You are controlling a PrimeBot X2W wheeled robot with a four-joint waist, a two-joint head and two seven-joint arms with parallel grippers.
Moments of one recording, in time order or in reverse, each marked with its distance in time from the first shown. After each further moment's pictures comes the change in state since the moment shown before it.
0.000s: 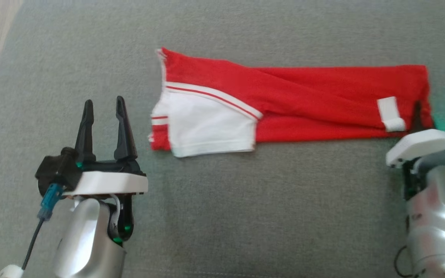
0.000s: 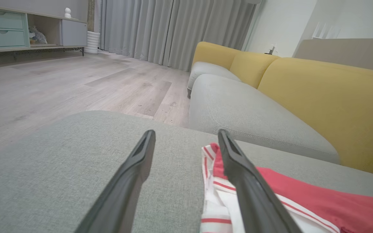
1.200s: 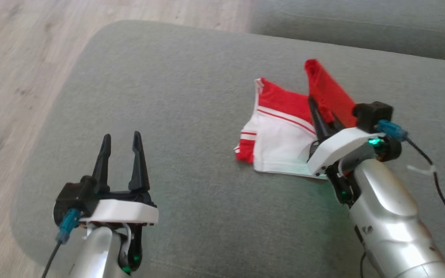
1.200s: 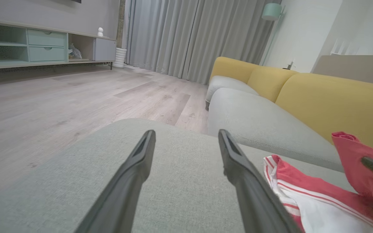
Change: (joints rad) left arm 0.107 0.001 -0.048 0.020 0.008 0.003 0.000; right arm 0.068 -0.012 0.765 -0.186 0.520 0.000 0.079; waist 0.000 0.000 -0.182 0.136
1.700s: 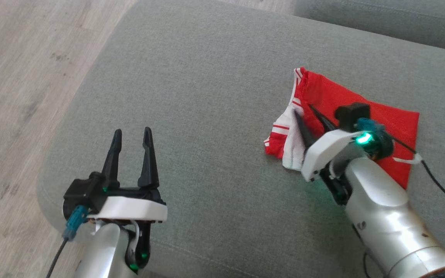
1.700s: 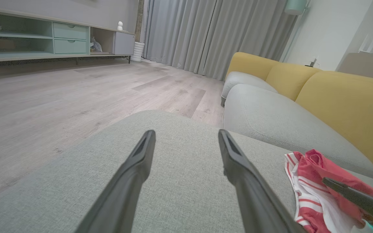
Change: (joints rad) left arm -0.010 0.000 -0.059 -0.023 -0.041 0.014 0.000; right arm -0.104 -0.011 0.137 0.224 0.000 0.000 -0.004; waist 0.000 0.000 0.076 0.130
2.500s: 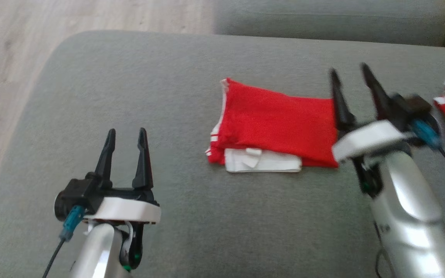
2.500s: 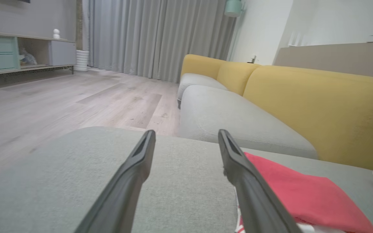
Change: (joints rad) left arm -0.002 0.001 0.053 0.009 0.079 -0.028 0.000; right arm 0.112 0.002 -0.262 -0.346 -0.196 0.000 -0.122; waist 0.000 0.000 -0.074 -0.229
